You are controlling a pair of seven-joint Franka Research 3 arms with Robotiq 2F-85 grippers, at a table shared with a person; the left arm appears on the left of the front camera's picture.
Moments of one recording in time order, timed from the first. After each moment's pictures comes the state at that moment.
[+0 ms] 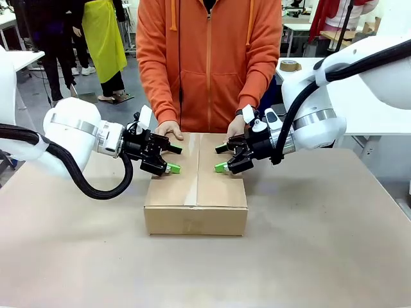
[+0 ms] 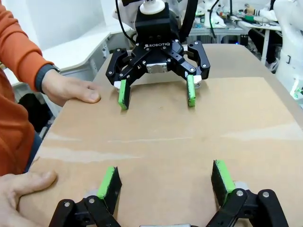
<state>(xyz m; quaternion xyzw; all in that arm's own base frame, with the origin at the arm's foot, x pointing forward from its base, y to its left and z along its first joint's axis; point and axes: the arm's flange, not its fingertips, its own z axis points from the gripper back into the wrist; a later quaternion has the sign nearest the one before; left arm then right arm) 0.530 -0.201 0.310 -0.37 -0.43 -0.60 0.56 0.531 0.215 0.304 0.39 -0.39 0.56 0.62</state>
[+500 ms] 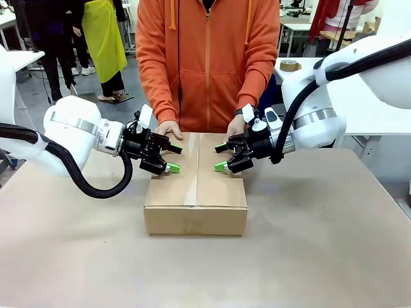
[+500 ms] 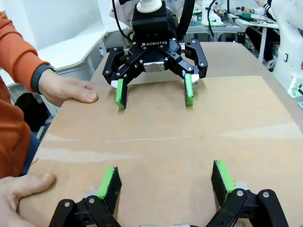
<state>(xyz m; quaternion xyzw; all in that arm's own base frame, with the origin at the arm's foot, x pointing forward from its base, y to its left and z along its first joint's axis) 0.532 -0.201 0.313 -0.37 -0.42 -0.61 0.56 0.531 0.215 0.306 0.39 -0.39 0.56 0.62</state>
